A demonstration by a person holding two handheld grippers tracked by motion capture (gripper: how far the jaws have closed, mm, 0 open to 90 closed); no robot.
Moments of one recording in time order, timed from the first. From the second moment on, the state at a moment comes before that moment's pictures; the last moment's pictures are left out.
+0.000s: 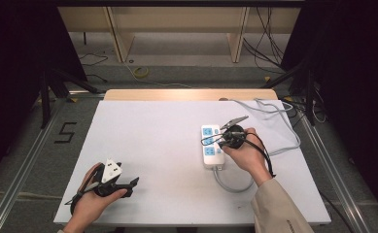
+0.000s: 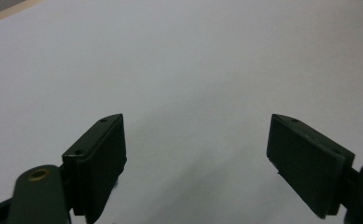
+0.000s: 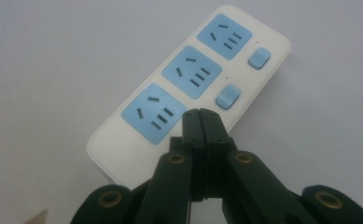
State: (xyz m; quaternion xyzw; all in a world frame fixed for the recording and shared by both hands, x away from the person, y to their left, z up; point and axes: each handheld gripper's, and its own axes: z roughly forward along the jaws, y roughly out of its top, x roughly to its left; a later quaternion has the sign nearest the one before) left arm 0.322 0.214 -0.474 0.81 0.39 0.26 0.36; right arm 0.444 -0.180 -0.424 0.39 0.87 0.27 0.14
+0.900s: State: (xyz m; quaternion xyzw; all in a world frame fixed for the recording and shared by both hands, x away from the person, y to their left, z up) left arm 0.322 0.213 -0.474 0.81 0.39 0.26 0.36; right arm 0.459 -0.170 -0.425 0.40 0.88 0.23 0.10
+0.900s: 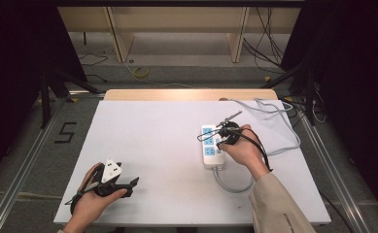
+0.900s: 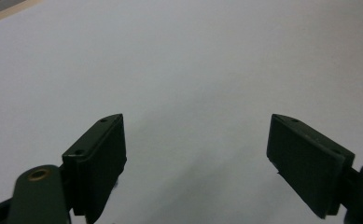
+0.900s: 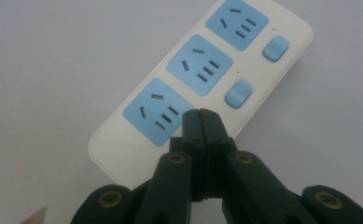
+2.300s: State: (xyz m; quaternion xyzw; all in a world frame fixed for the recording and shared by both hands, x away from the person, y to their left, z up) left arm 0.322 0.213 -0.474 0.81 0.39 0.26 0.36; right arm 0.467 -0.158 -0.434 0.40 0.89 0.18 0.10
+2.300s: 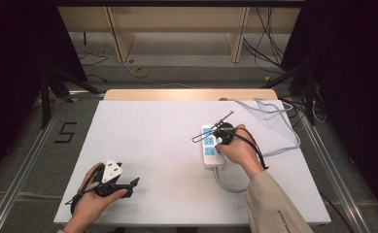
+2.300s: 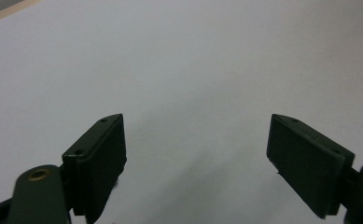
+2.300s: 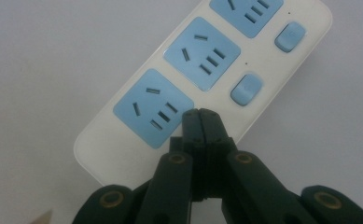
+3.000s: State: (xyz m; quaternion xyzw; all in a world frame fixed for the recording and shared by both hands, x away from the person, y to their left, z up) left arm 0.321 0.212 -0.474 0.81 0.39 0.26 0.36; right arm 0.466 -0.153 -0.433 0.41 0.89 0.16 0.10
